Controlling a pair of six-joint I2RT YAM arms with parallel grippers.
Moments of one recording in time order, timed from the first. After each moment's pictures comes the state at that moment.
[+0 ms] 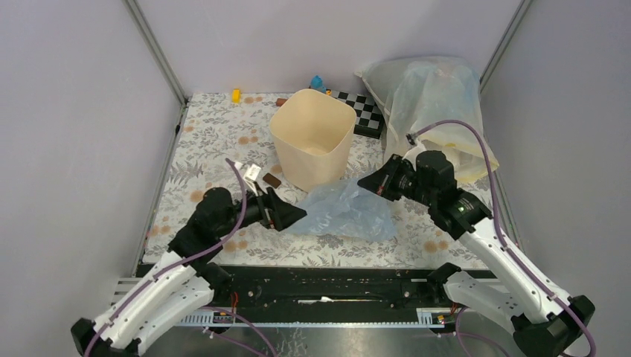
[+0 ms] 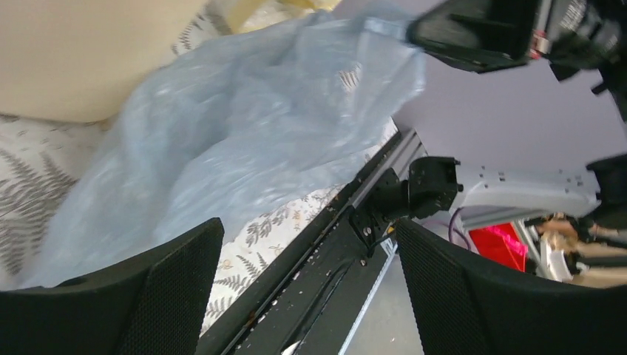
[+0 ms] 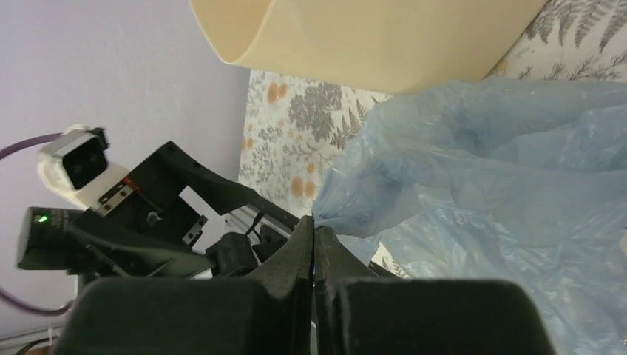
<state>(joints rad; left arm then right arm) -0.57 0.56 0.54 -0.19 0.42 -0.72 0.56 0.86 0.90 -0.42 -0.21 0.92</state>
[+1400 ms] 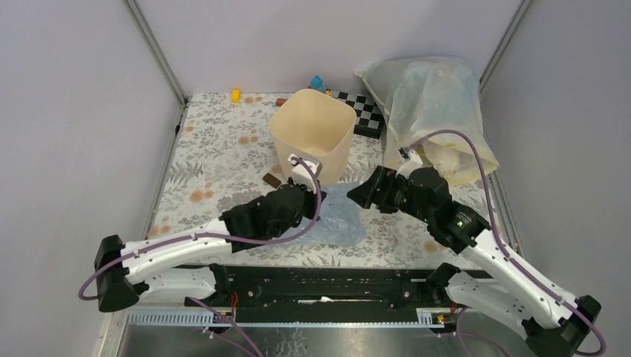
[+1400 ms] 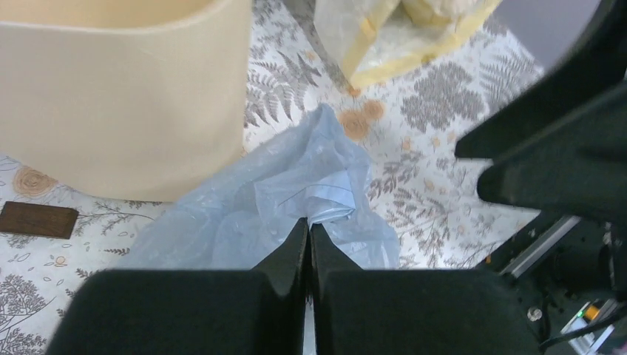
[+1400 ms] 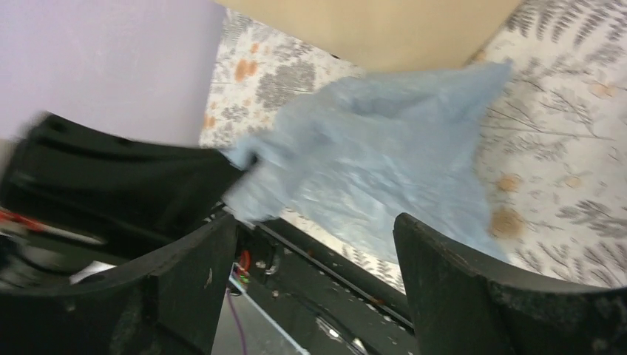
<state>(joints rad) -1.15 1.10 0.87 -0.17 -0.45 -0.38 0.71 0.84 0.83 -0.40 -0.10 0.84</state>
